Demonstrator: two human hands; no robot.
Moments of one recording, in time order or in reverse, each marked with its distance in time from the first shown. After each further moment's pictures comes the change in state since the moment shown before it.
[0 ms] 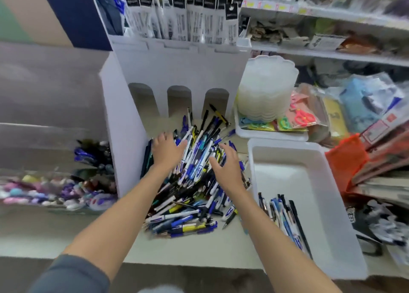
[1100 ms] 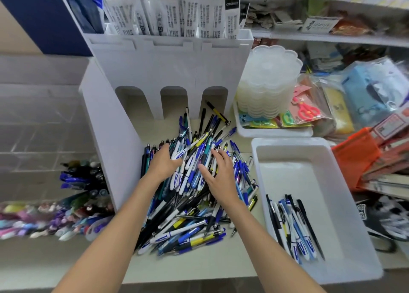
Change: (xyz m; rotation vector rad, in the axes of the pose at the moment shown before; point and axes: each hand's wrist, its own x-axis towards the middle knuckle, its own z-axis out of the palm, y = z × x) left_hand 0.005 -0.019 -0.012 -0.271 -0.311 -0.025; right_hand 0.007 0.016 0.041 -0.070 0.037 -0.006
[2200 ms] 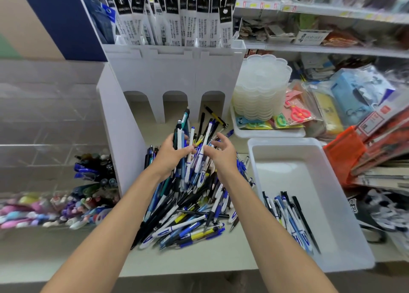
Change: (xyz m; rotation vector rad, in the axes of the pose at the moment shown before) left_hand -0.043 0.040 -0.013 -0.700 -0.080 0.200; right_hand 0.018 -0.066 -0.035 0.683 0.051 0.322
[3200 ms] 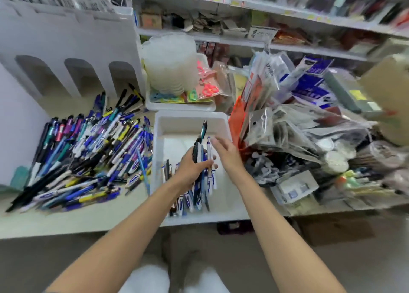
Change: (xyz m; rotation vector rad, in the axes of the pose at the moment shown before) left_hand -0.094 -0.055 0.331 -0.092 -0.122 -0.079; right_hand -0.034 0.005 -0.313 -0.216 -0.069 -0.133
